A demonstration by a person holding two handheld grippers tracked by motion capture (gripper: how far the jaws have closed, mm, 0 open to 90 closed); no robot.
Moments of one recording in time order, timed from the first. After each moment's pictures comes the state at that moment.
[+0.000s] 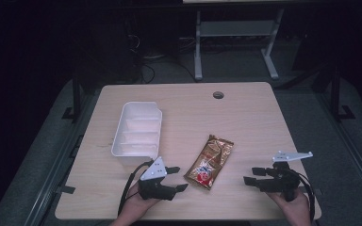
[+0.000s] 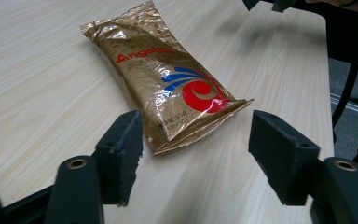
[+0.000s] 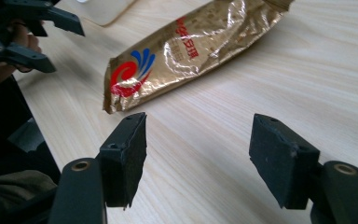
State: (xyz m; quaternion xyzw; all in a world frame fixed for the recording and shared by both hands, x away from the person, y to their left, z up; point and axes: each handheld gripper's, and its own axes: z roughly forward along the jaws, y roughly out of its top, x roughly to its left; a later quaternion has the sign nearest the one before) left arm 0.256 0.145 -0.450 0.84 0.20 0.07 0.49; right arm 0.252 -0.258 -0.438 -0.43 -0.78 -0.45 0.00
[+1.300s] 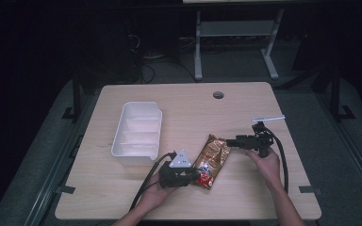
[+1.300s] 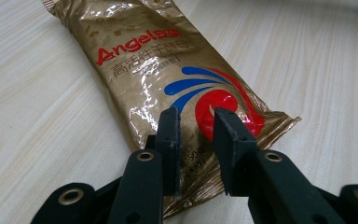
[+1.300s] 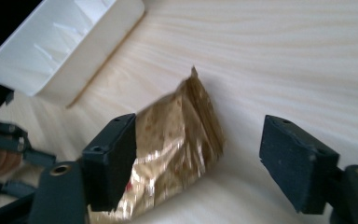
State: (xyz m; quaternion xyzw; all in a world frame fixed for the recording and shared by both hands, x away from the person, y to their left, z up) left arm 0.290 0.093 -0.460 0.89 0.20 0.05 0.42; right arm 0.381 -0.227 -0.449 -0.48 -0.74 -0.47 0.04
